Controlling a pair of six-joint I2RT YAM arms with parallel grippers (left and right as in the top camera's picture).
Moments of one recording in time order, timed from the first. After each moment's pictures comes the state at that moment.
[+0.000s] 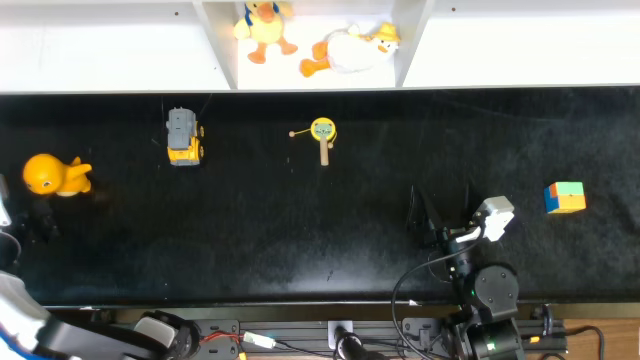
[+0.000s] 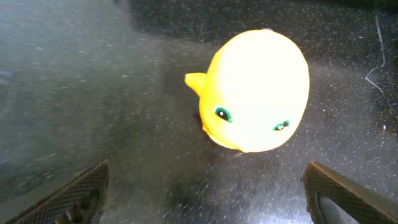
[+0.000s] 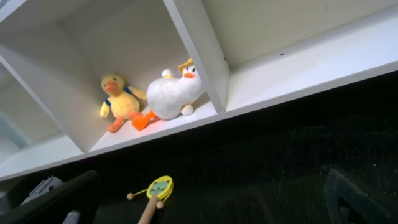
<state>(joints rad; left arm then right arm) 1.13 1.33 0.82 -0.44 0.61 0.69 0.24 0.01 0.02 -0.02 0.00 0.46</state>
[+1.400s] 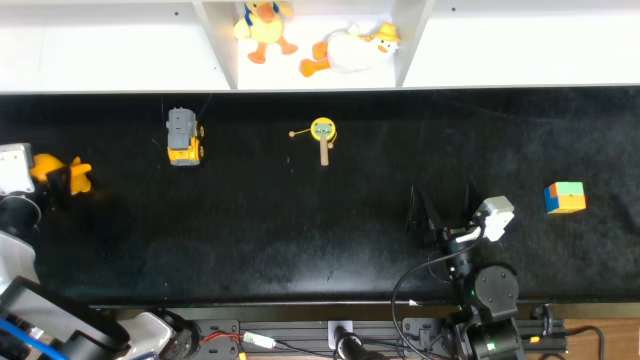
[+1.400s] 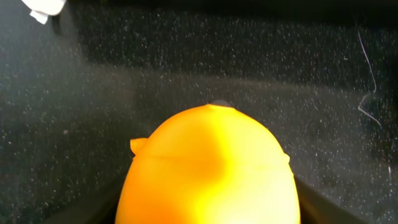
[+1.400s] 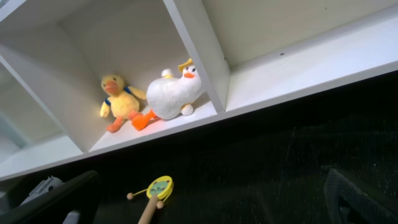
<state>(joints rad) 0.94 1.50 0.81 -0.18 0.59 0.57 0.24 0.01 0.02 -0.02 0.00 0.46</state>
